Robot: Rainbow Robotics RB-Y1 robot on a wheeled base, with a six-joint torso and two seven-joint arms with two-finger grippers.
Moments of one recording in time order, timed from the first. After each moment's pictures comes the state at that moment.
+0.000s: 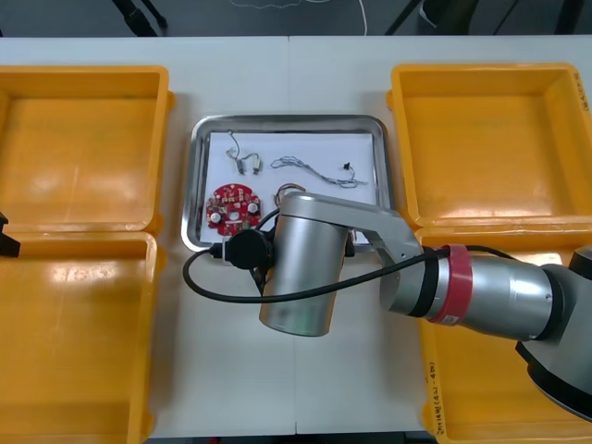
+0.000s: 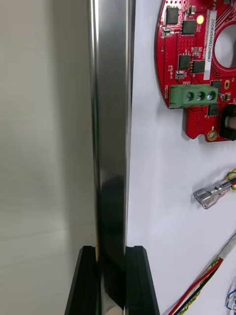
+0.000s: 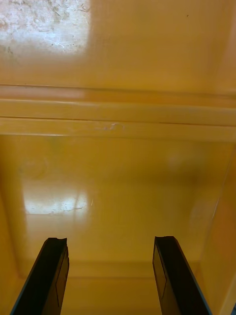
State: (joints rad) right arm -0.91 -0.35 1.10 -1.73 -0.30 1.52 1.77; left arm -0.17 0.90 0.31 -2.13 0.97 1.91 -1.20
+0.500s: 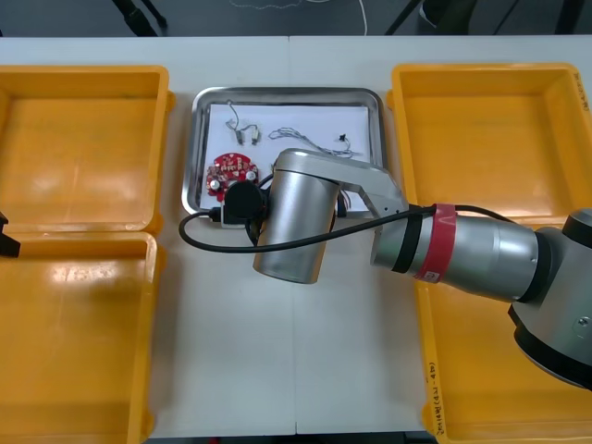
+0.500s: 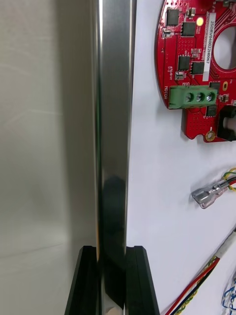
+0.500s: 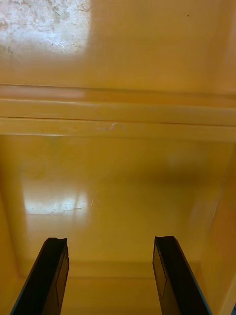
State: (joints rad) right arm -1.03 -0.33 1.10 -1.53 -0.35 1.40 1.80; left arm -0.17 0.90 0.31 -2.13 0.97 1.91 -1.20
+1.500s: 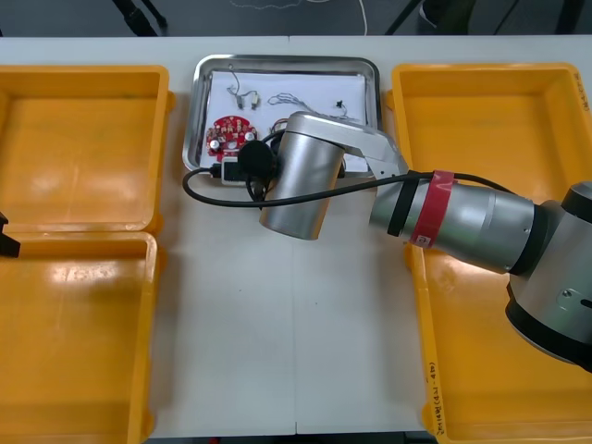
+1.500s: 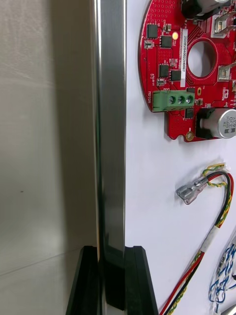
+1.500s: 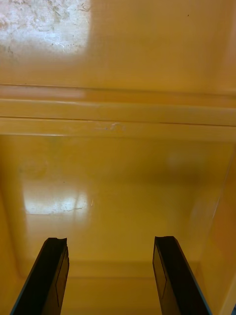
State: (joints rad) right arm -1.12 -0.32 1.07 -1.34 -0.33 1.18 1.83; left arm -0.17 0.90 0.31 -2.13 0.97 1.91 -1.20
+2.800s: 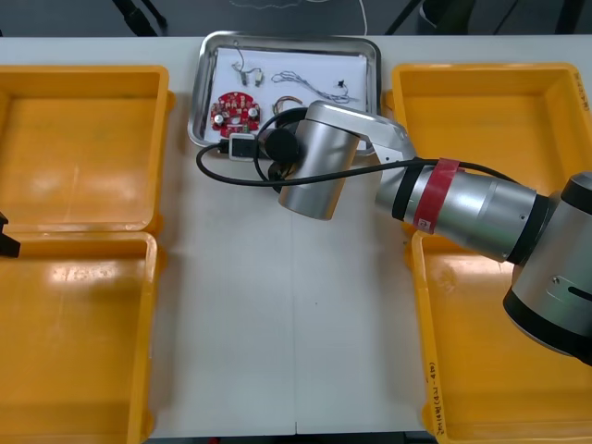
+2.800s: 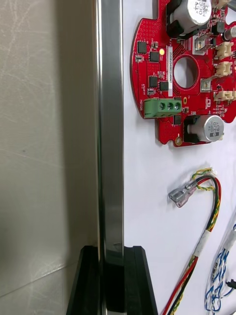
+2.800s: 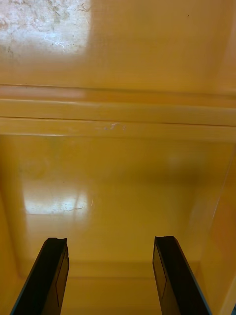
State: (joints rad) right arm -1.15 -0.32 1.07 -1.15 -0.29 0.91 1.83; left arm -0.17 0.90 0.31 -2.13 0.97 1.91 -1.20
